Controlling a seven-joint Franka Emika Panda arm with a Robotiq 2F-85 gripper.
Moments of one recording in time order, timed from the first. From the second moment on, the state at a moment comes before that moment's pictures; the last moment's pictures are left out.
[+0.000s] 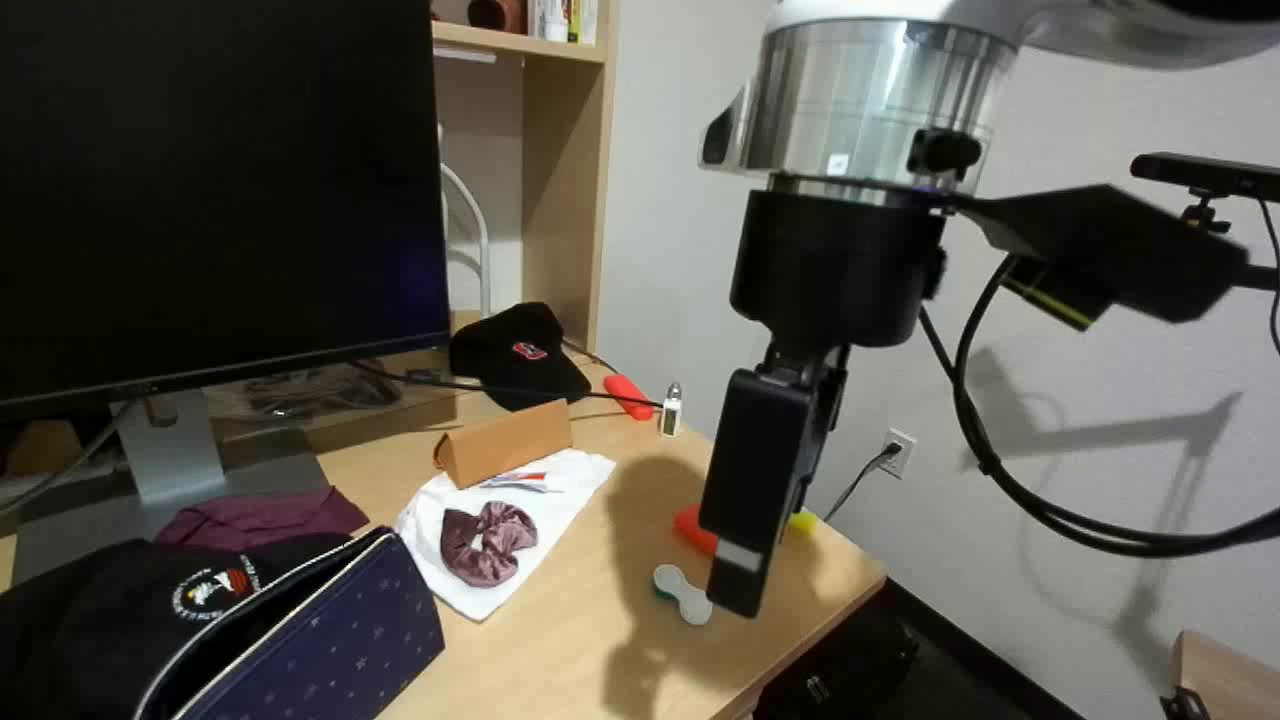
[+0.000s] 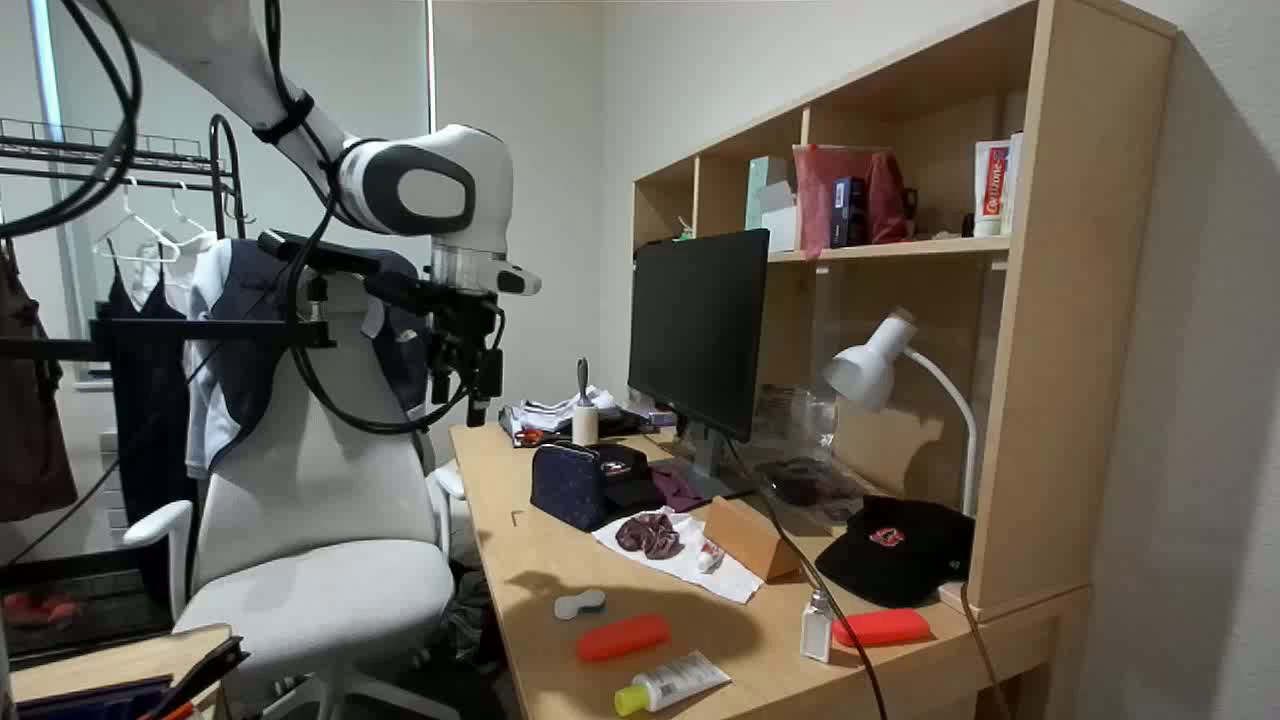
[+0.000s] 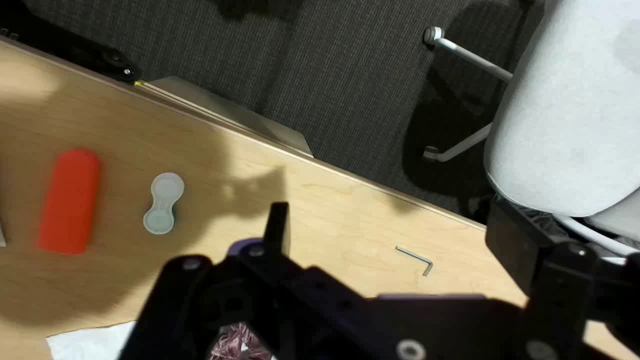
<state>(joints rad) 0.24 -0.29 0.15 -2.45 0.23 2.16 0.01</state>
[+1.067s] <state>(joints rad) 0.10 -0.02 0.12 -2.54 -0.06 2.56 0.35</state>
